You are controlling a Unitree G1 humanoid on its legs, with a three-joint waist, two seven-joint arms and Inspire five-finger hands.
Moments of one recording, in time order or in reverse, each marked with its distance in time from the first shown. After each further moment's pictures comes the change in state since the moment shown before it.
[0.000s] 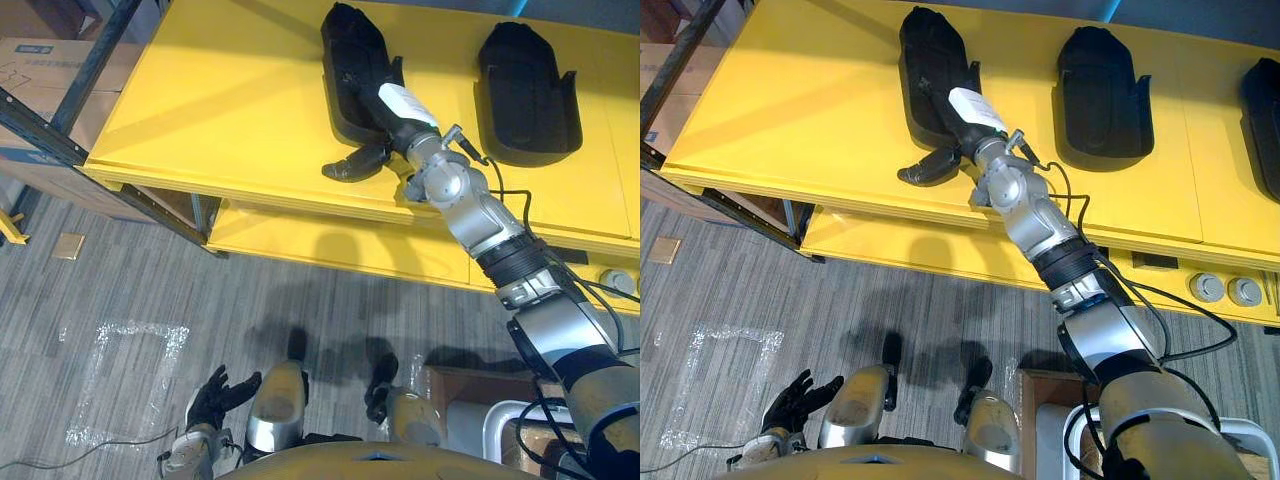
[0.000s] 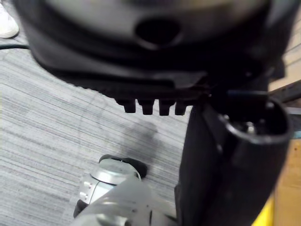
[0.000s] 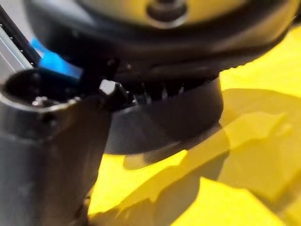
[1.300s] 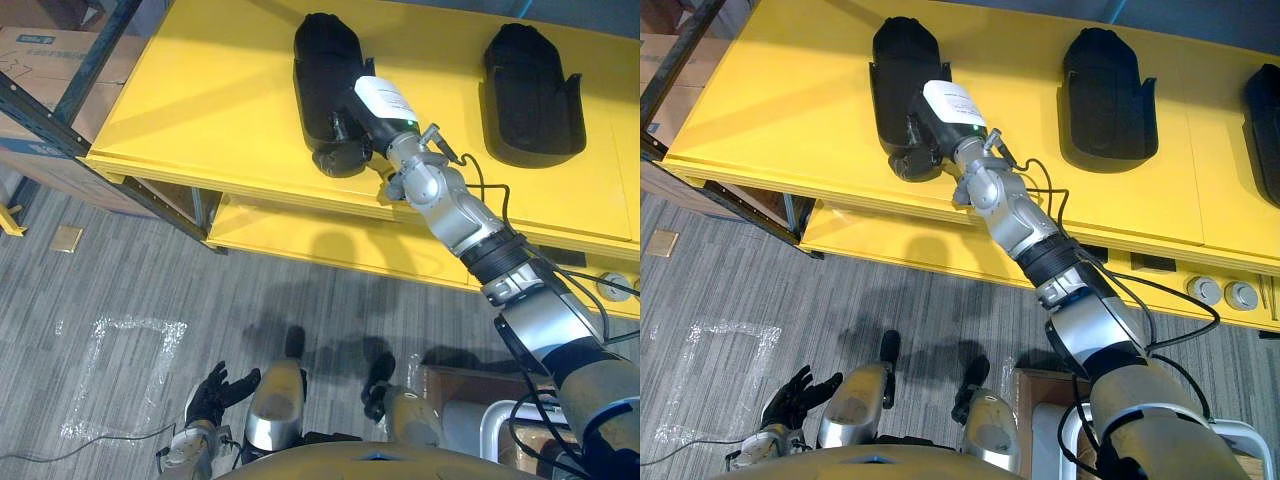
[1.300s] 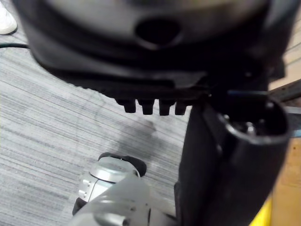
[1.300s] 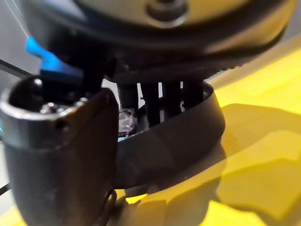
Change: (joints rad) left arm 0.000 0.014 -0.020 -0.023 -0.006 0.001 0.010; right arm -0.048 0.057 0.082 0.048 -0.042 -0.009 -0.087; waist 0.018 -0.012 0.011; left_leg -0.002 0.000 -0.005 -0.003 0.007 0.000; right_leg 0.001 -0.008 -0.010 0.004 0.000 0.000
